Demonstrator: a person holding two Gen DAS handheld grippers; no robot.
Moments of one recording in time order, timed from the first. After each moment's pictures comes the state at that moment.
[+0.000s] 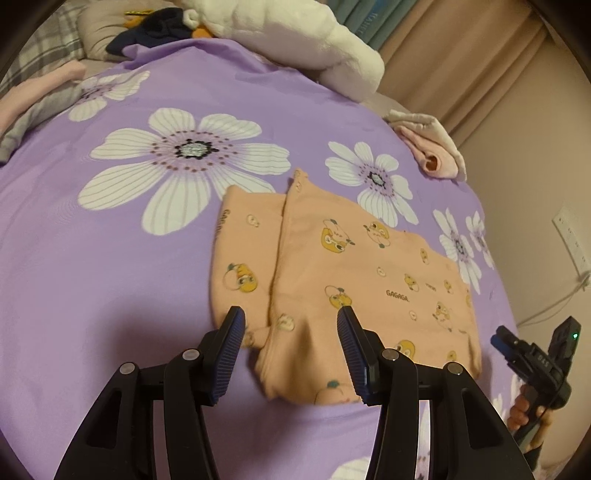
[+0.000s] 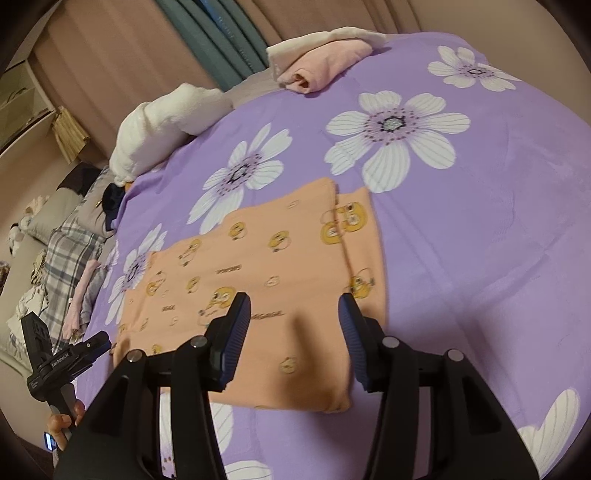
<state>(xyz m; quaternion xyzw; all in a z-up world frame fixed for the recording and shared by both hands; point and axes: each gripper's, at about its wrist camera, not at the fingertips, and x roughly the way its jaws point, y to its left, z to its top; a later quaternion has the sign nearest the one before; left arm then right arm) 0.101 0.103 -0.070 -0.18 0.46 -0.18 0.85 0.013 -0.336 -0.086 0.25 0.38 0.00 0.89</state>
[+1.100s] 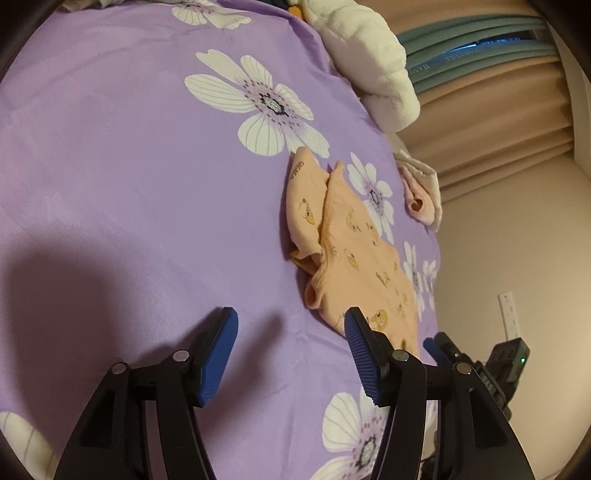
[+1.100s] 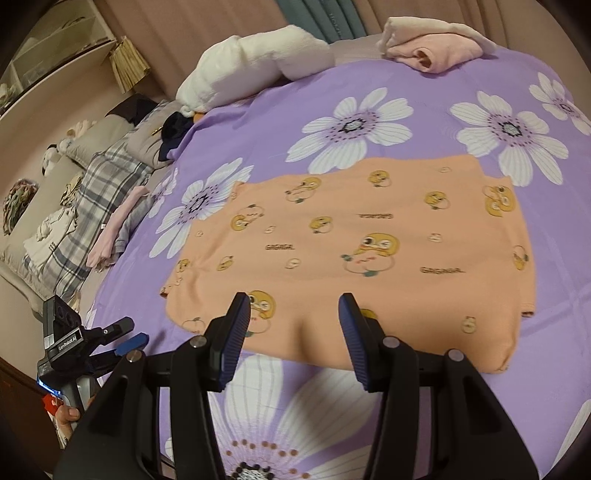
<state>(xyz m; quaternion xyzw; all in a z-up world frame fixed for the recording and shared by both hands) 0.047 0.176 -0.112 -0.38 0.46 -0.20 0.77 0.024 -0.206 -0.074 0.17 0.41 0.12 0.89</state>
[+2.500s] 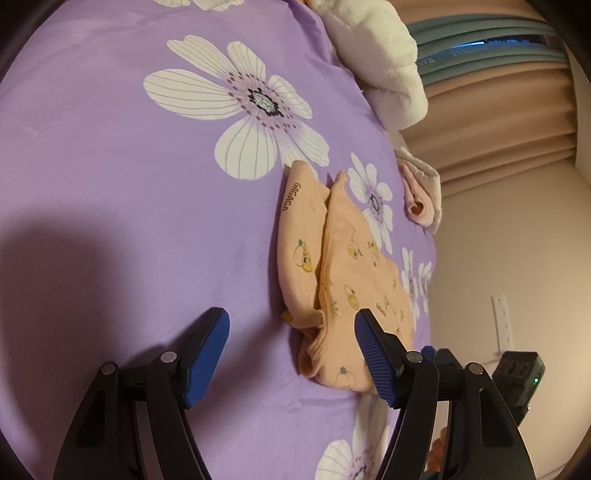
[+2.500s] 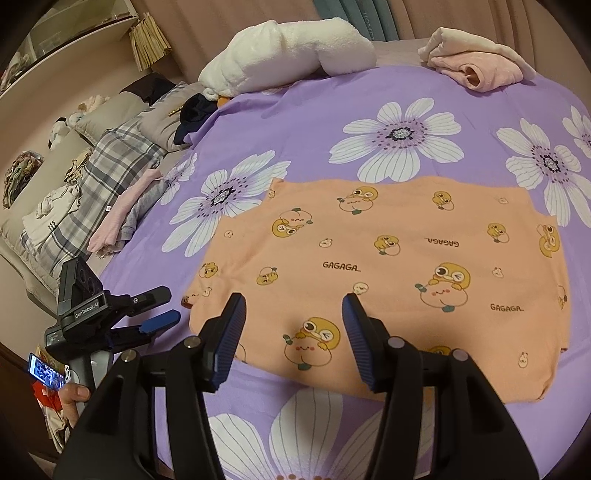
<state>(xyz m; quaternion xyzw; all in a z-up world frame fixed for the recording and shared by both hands) 0.105 0.168 -0.123 -0.39 0.48 -0.22 0.75 0.051 -0.147 -0.063 0.13 0.42 0.14 0.89</state>
